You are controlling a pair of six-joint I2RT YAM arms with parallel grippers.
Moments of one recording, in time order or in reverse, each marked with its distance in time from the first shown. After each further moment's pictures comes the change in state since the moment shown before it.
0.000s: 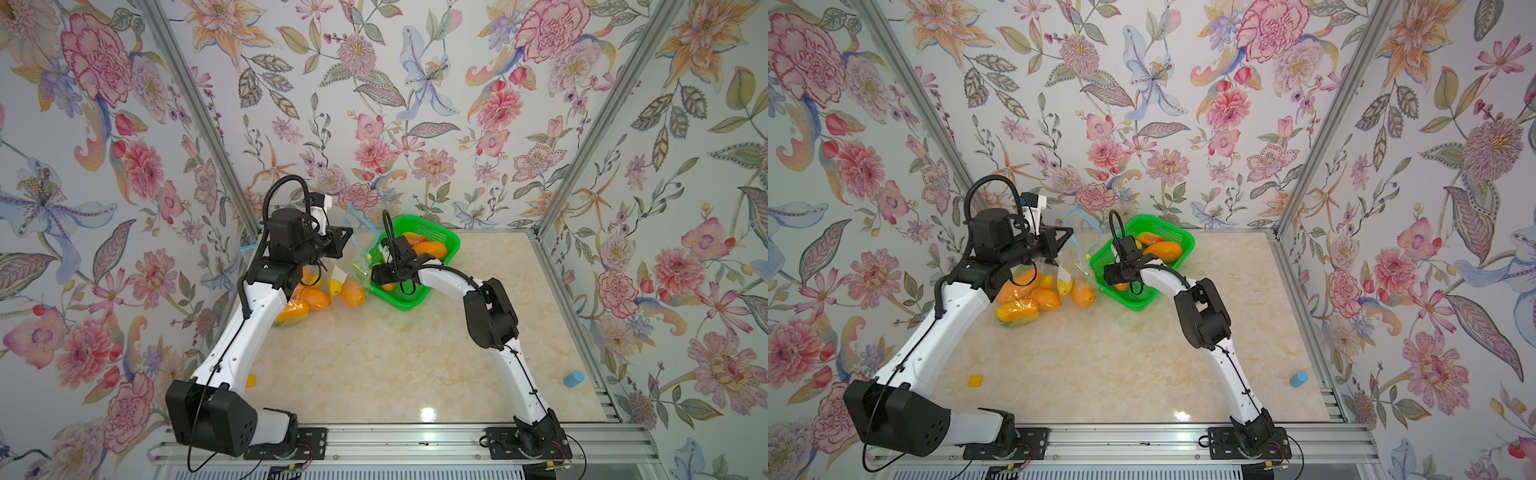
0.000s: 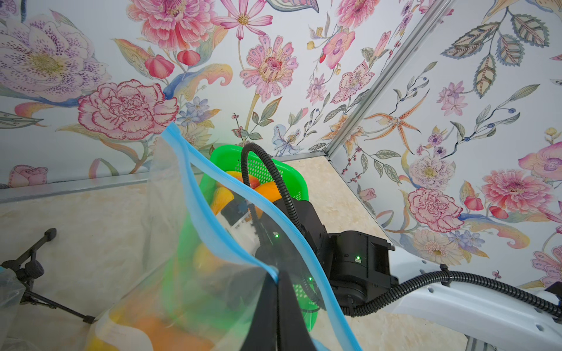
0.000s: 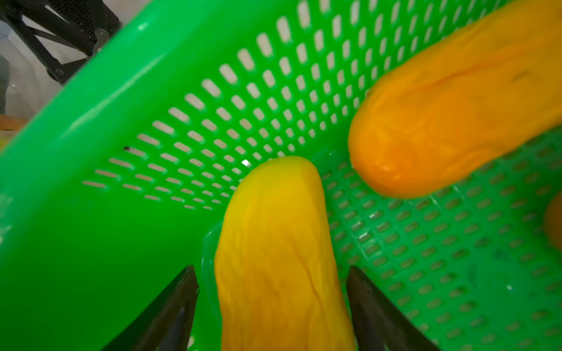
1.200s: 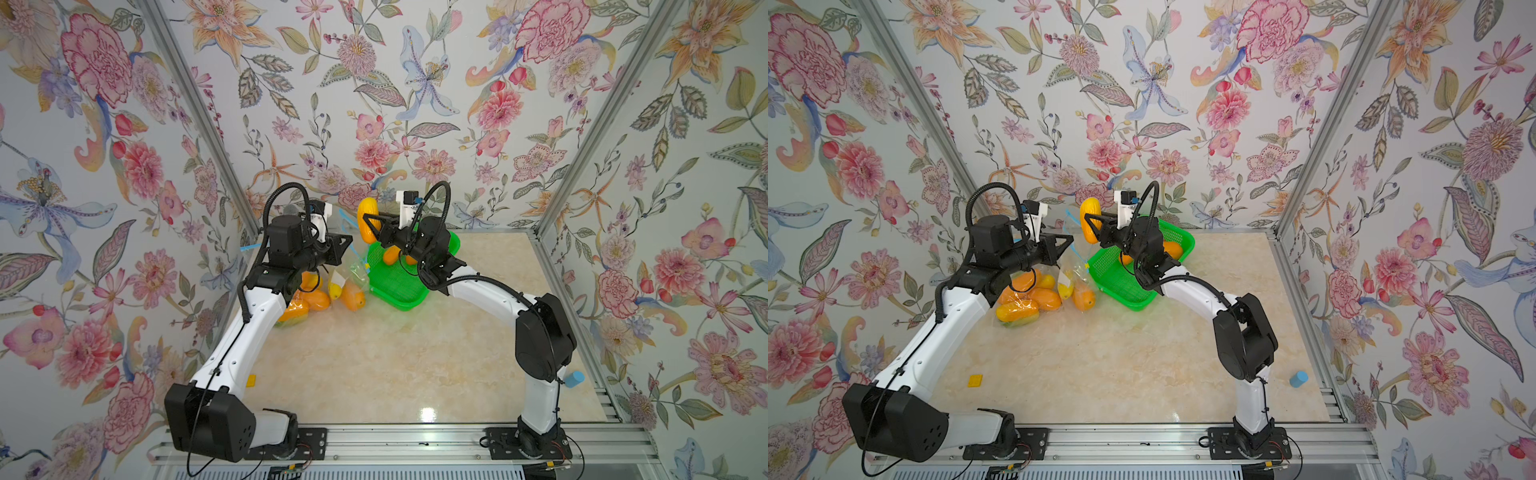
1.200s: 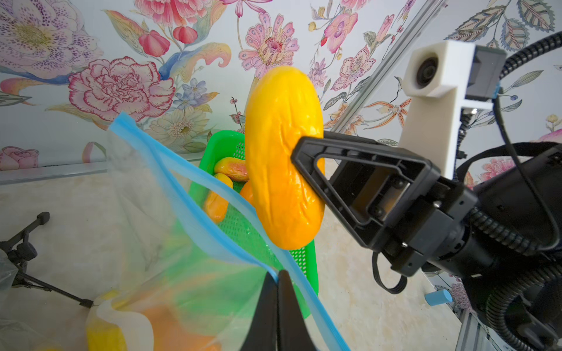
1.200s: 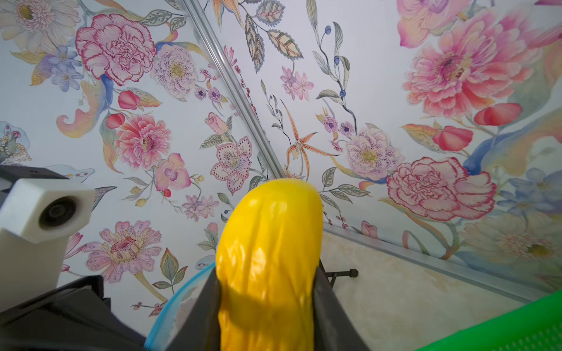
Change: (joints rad) left arm 0.008 -0.026 -0.066 0.003 0.030 0.011; right arm 0.026 -0.472 -0.440 0.977 -0.122 0.253
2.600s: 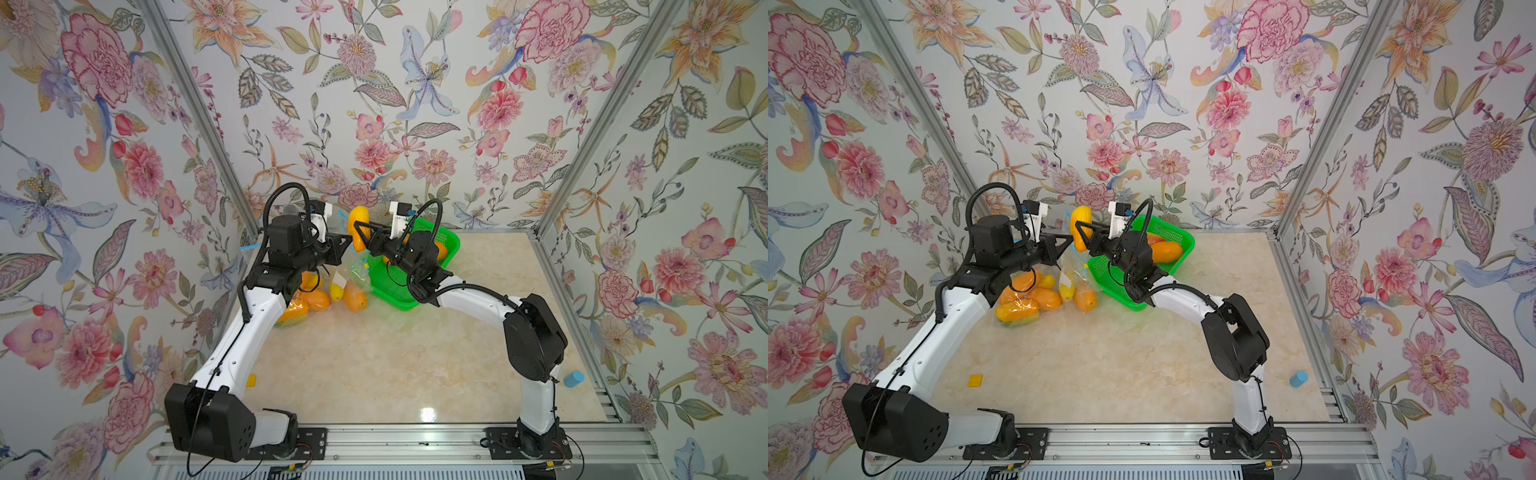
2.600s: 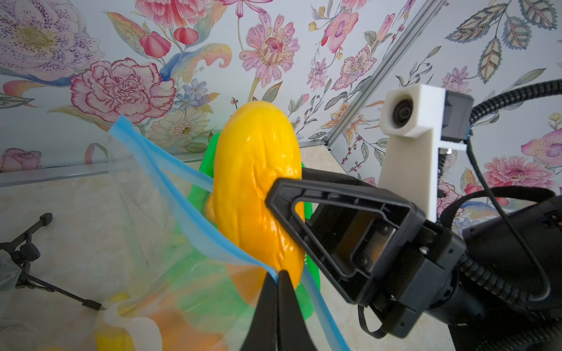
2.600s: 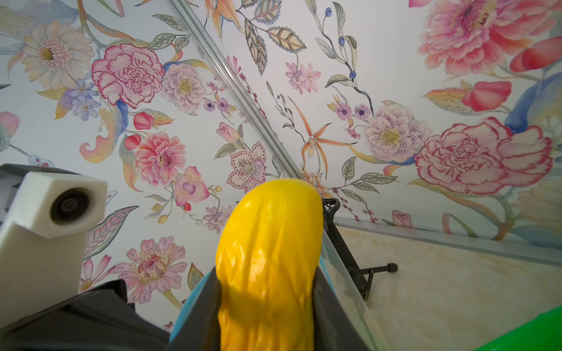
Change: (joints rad) left arm 0.001 0.000 0.000 0.000 -0.004 0.007; right arm 0.073 -0.004 -0.134 0.162 0.109 0.171
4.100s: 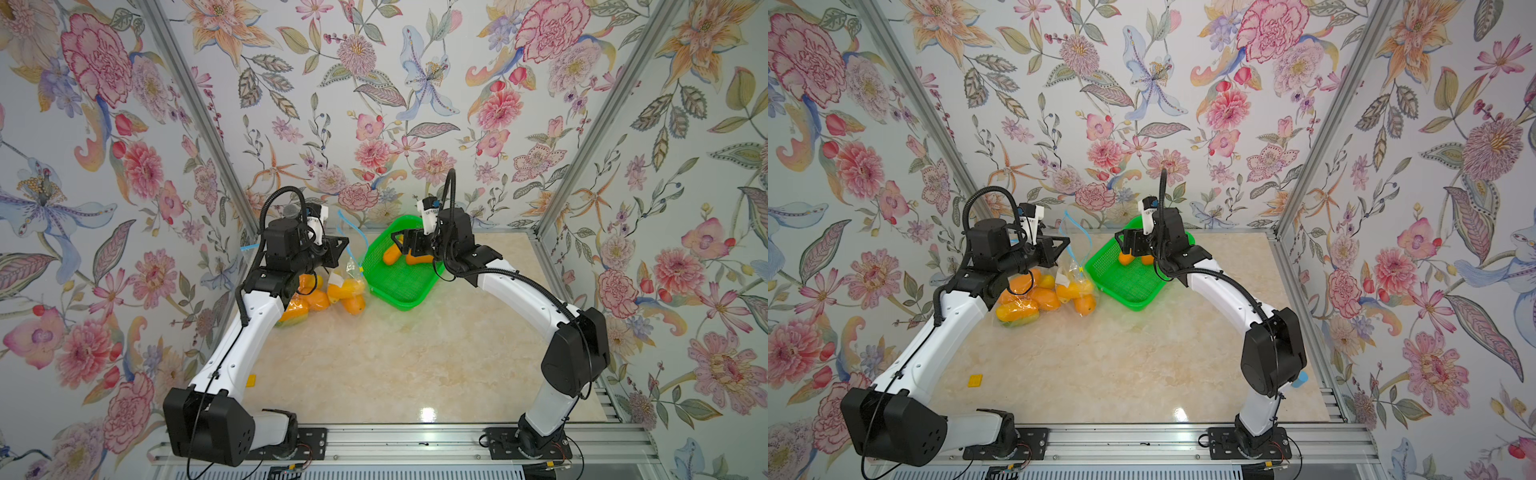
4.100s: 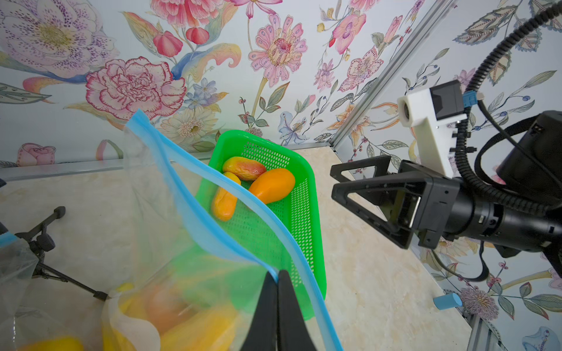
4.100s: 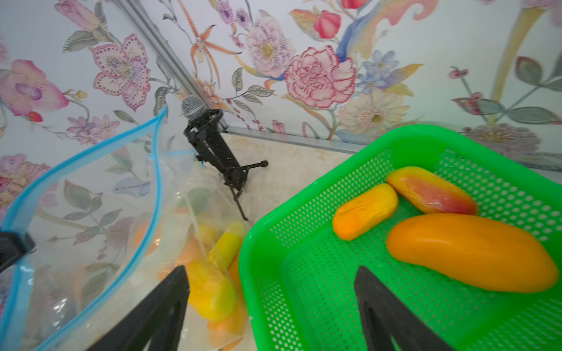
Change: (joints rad) left arm 0.018 -0.023 -0.046 0.021 -0.003 0.000; right arm -0.234 -0.222 0.060 -0.842 -0.021 -0.295
